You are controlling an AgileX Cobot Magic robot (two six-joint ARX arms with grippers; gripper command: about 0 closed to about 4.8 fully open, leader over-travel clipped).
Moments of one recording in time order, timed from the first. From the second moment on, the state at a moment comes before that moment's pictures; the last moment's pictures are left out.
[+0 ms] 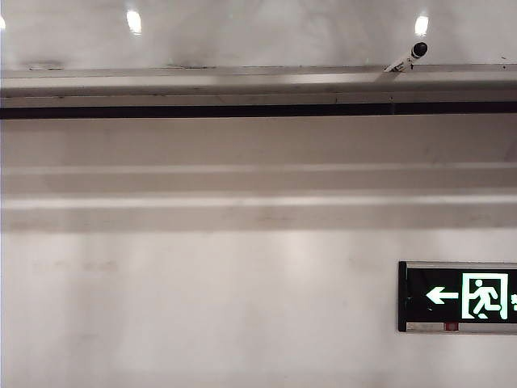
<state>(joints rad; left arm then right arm) -0.85 1.80 2.01 0.37 -0.64 -0.13 0.69 1.36 2.04 0.01 0.24 -0.58</state>
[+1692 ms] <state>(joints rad) -0.71 1.93 2.28 -0.09 -0.29 0.36 0.69 1.34 2.03 0.01 0.23 -0.55</state>
